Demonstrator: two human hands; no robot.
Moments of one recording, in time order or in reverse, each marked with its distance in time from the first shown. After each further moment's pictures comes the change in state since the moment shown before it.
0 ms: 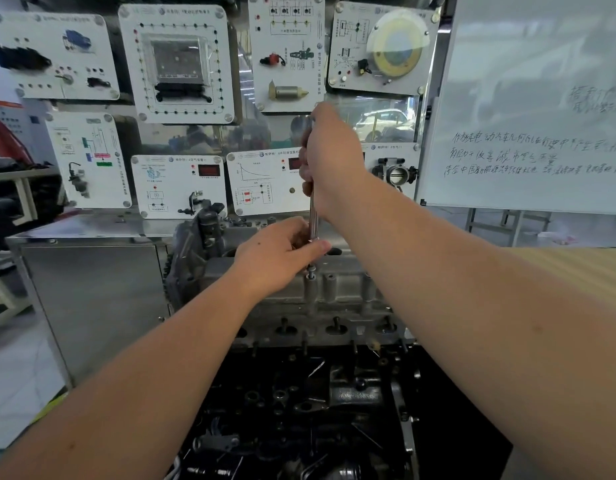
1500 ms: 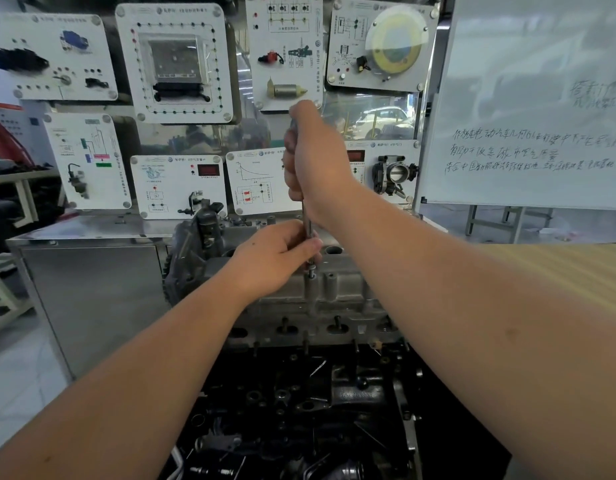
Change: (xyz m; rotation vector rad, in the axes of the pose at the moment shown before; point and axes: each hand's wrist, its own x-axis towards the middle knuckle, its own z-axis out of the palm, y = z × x) left_hand -0.001 -0.010 -0.004 -0.049 -0.075 0.064; right_hand -0.003 0.011 0.004 -0.012 -0.120 -0.097
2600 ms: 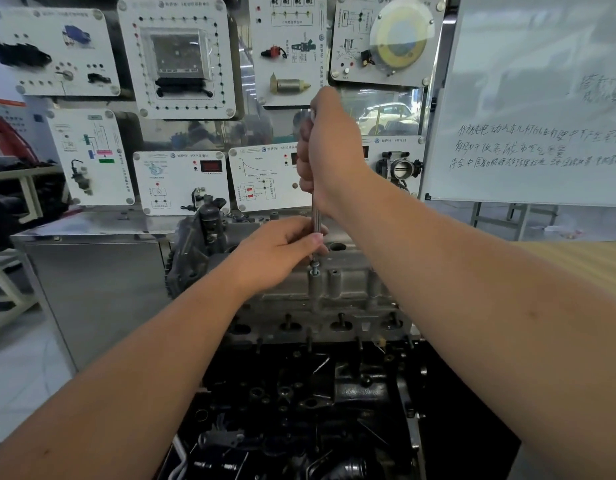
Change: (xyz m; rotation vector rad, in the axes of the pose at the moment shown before) left_hand -0.001 0.002 -0.003 -0.090 -0.046 -0.005; right_hand 0.008 -0.007 -0.004 0.075 0.080 0.118
